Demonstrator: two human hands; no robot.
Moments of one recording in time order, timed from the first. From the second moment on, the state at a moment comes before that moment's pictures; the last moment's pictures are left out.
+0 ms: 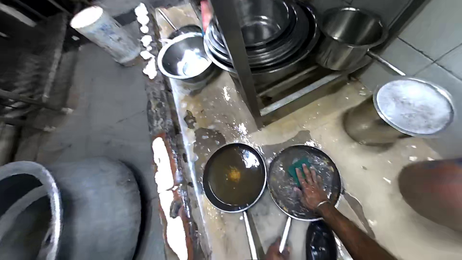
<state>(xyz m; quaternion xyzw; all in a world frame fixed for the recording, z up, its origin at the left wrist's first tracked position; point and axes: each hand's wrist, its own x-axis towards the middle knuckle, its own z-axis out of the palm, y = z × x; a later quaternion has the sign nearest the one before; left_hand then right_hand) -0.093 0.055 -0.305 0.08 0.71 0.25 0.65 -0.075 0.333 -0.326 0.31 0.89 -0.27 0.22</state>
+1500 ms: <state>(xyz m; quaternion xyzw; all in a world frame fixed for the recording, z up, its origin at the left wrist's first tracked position) -0.098 0.067 -0.299 0.16 0.78 0.14 0.59 -0.118 0.346 -0.344 0.00 0.96 -0.22 0.14</state>
